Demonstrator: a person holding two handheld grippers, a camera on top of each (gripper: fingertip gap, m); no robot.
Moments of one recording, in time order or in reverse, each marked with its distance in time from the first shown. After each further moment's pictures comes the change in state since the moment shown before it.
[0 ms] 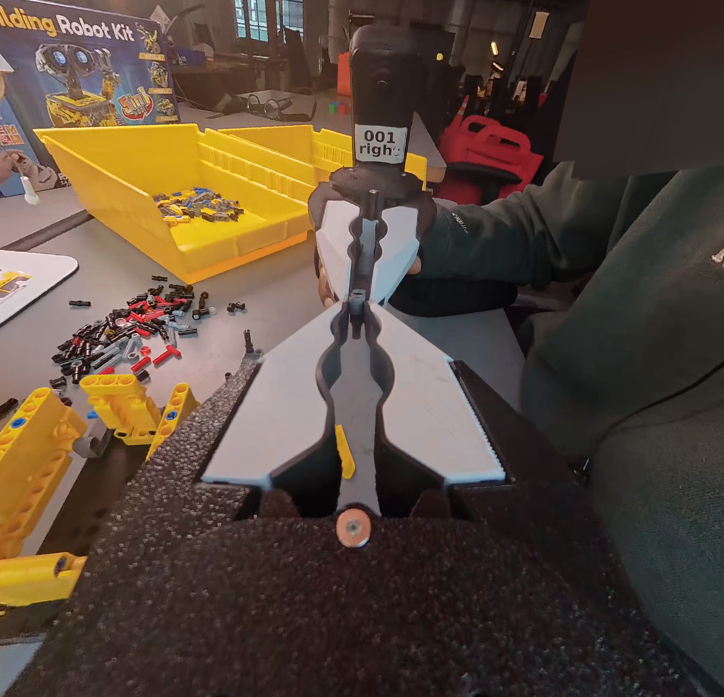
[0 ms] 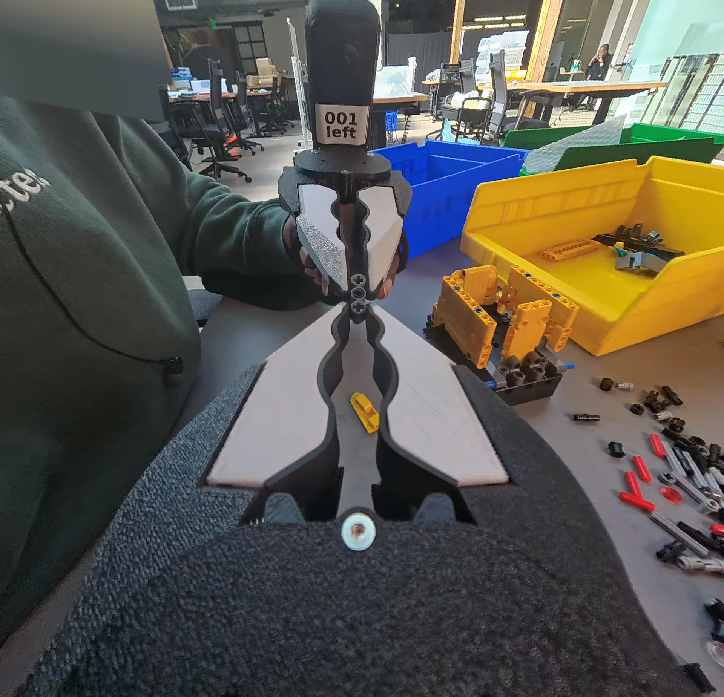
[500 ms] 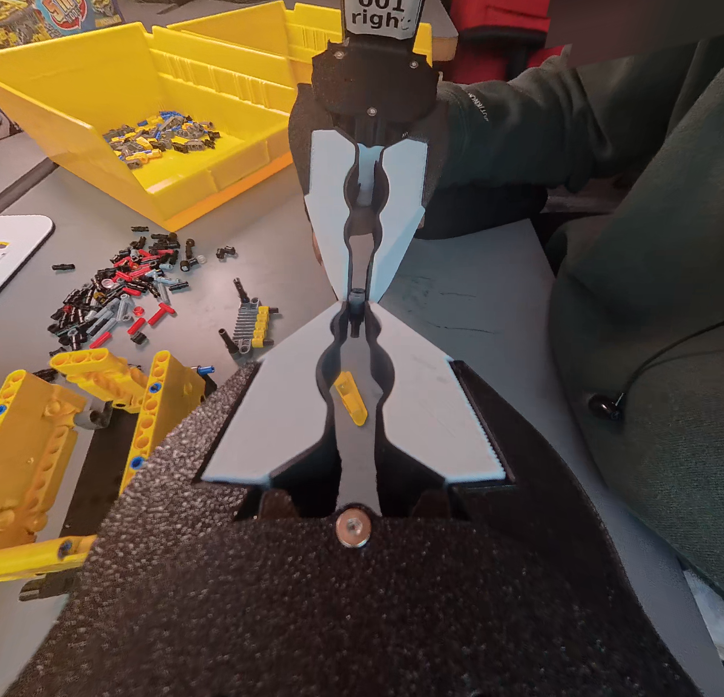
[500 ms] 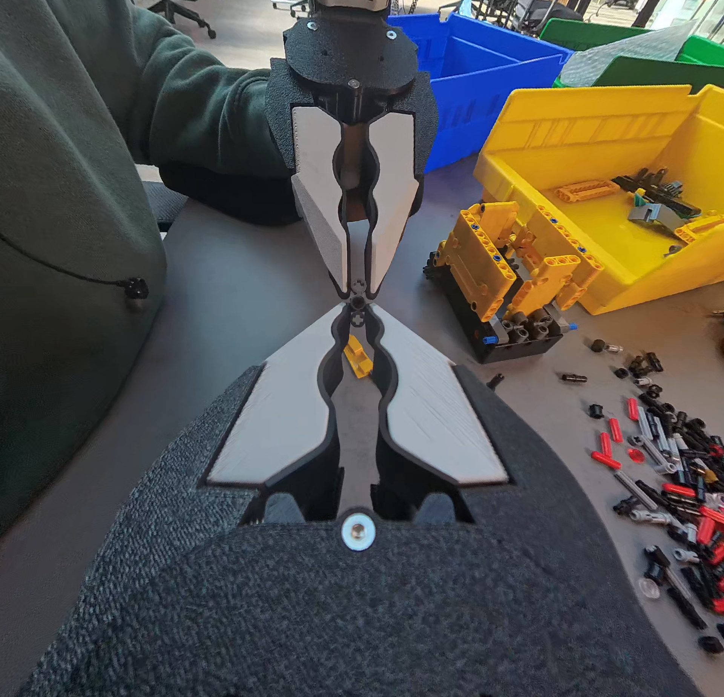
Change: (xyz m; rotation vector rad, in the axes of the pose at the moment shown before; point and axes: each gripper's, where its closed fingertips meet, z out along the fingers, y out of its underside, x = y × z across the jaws) left arm 0.000 0.040 0.005 -0.223 -0.002 0.101; right arm -0.001 0.039 0.006 -0.262 0.024 -0.128
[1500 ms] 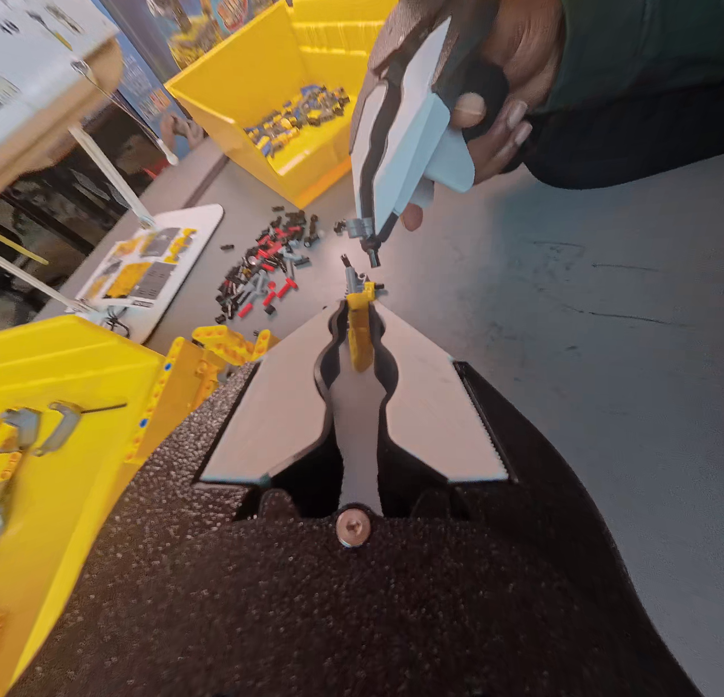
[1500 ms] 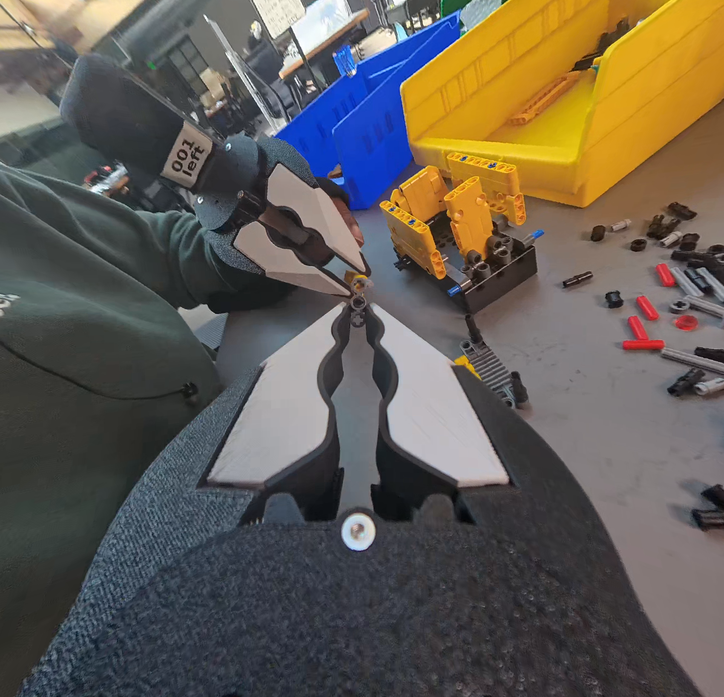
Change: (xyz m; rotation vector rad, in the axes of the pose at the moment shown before) left arm -0.045 0.007 0.001 -0.107 -0.401 0.214; right arm 0.043 0.004 -0.026 0.143 -0.027 0.575
